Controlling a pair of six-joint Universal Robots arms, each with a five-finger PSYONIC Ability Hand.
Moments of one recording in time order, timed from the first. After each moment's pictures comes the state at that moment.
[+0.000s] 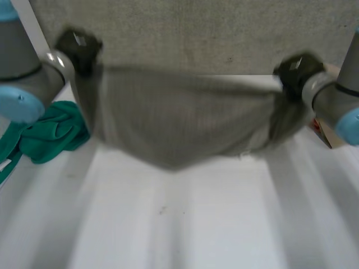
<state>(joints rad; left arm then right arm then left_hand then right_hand) 4.46 -2.35 -0.49 2.88 -1.44 3.74 1.84 -0.93 0.83 0.22 1.52 2.45 1.16 1.19 1.19 1.19 0.97 1.10 1.17 1.19 1.20 0.96</state>
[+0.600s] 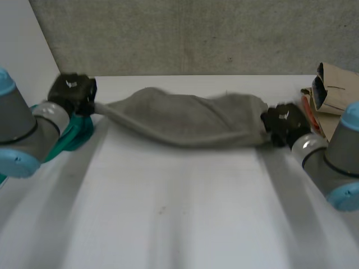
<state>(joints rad) 4.54 -2.10 -1.32 3.36 -1.37 3.48 1.79 -1.02 1.51 -0.32 1.33 2.61 1.16 1.19 1.19 1.20 0.97 1.10 1.17 1.19 1.20 1.01</state>
